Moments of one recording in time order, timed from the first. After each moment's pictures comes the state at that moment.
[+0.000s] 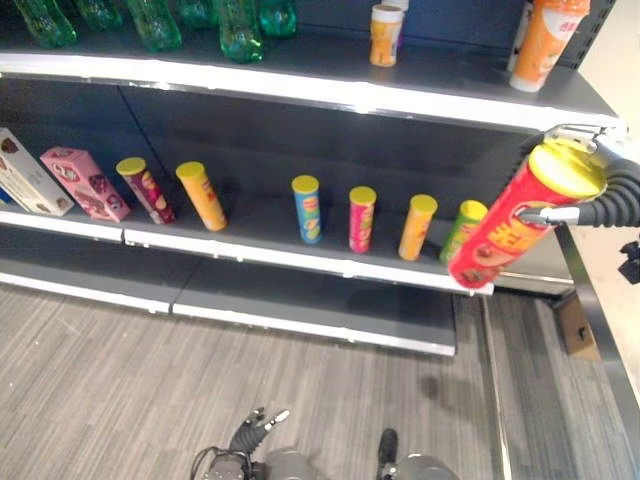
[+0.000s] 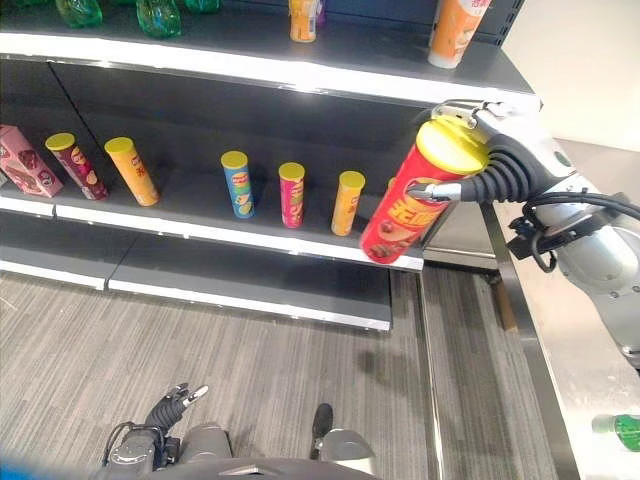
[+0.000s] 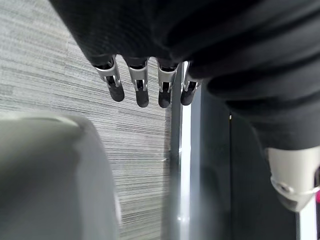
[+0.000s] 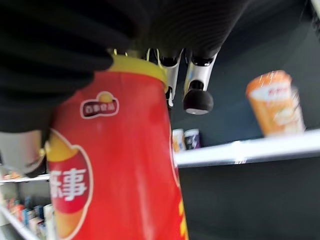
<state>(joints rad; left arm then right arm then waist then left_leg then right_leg) 0.10 0.28 -0.13 0.92 -0.18 -0.12 -0.01 -0.23 -1.21 -0.03 -0.29 0.00 -0.25 0.04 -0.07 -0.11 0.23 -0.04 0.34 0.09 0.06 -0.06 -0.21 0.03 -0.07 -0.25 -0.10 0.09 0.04</state>
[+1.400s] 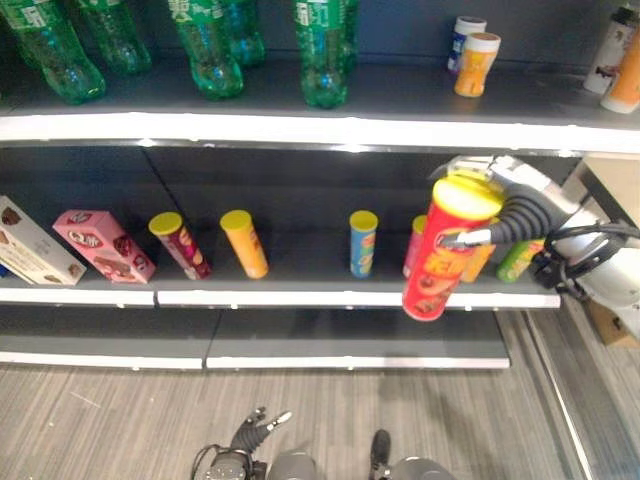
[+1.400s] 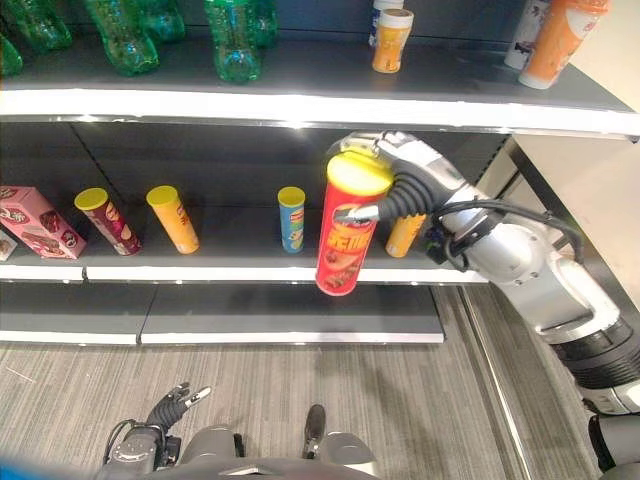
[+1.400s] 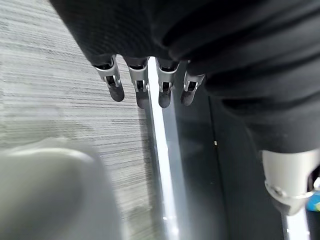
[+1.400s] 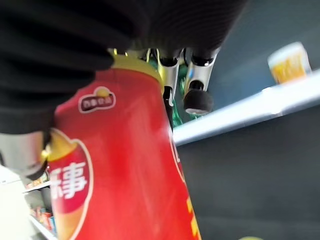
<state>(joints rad) 0.08 0.29 -0.14 0.95 -0.15 -0.12 0.02 -0.48 -1.02 0.34 -0.30 -0.02 -0.22 0.08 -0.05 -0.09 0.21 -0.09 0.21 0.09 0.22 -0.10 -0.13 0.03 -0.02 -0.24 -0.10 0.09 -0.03</state>
